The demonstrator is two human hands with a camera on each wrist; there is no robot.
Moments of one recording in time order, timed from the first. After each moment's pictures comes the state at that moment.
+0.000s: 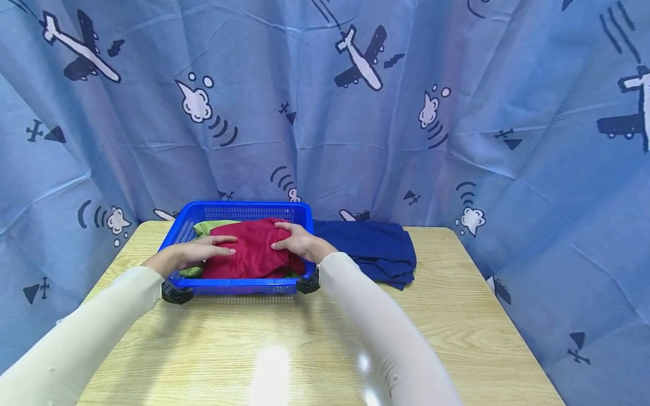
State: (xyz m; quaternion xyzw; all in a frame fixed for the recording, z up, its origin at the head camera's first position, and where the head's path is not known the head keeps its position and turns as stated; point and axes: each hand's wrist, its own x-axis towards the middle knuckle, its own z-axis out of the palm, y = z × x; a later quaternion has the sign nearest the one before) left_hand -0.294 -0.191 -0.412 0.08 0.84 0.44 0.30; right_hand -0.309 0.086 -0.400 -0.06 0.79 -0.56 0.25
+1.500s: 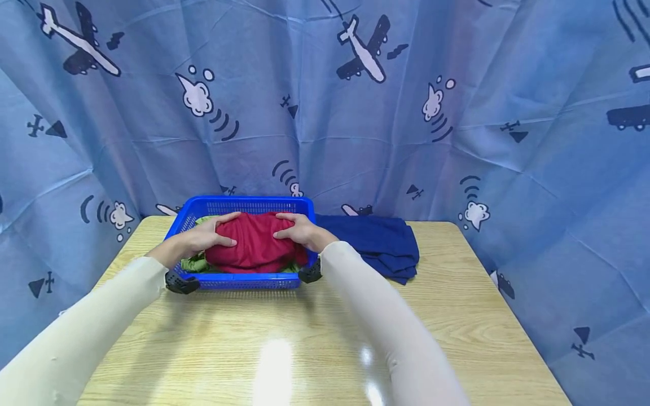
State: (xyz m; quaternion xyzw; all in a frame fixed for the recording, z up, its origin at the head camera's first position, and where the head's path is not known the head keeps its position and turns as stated) left_hand -0.304 -0.184 -0.404 0.13 0.83 0.51 0.21; right_hand -0.317 0.088 -0.394 -0.07 0.80 -0.54 0.23
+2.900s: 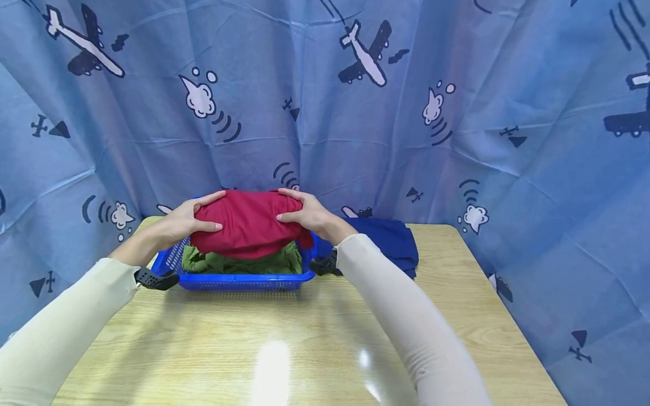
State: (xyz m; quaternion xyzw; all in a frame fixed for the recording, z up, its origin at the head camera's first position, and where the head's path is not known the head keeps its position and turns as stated) left_hand -0.283 -0.207 -0.348 0.14 0.80 0.56 0.16; right_hand -0.304 0.106 -0.335 -0.13 0.77 -0.60 0.19
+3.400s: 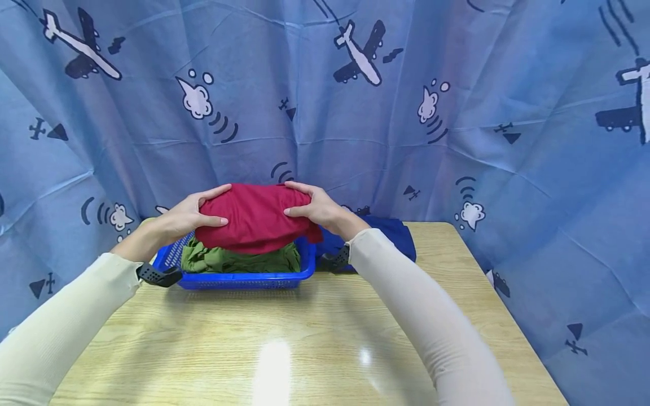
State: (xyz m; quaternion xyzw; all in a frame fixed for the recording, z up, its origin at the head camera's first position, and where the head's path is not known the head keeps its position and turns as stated) left_hand -0.277 -0.186 -0.327 0.15 0.79 0.57 0.17; right_hand -0.291 0.129 -0.312 -0.15 0.76 -0.61 0.18
